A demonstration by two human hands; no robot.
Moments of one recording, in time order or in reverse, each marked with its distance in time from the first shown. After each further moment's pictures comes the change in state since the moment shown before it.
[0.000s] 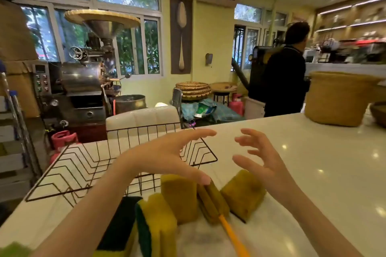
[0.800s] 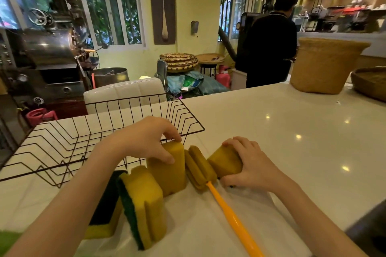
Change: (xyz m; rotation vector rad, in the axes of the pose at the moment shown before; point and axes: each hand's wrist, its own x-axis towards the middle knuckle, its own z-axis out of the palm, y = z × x) left_hand 0.013 -0.035 0.026 0.307 -0.098 -0.193; right_hand -0.035 0.055 -0.001 -0.671 -0.370 0.215
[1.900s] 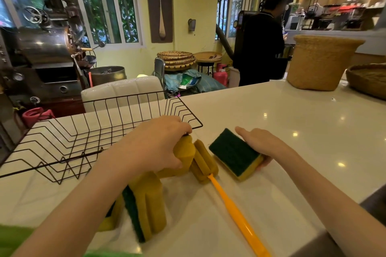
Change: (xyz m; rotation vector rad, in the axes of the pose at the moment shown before) left_hand -0.029 0.048 0.004 0.267 0.122 0.020; right_hand 0.033 0.002 -0.037 0.215 -0.157 0.660
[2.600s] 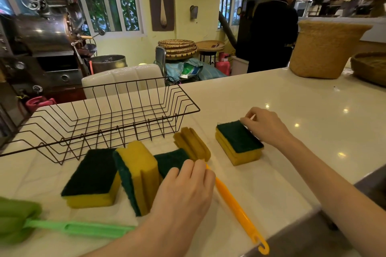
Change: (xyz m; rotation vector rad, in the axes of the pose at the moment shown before) left_hand -0.046 0.078 0.080 0.188 -0.024 0.026; right_hand 0.003 0.024 -0.002 -0.064 0.297 -0.357
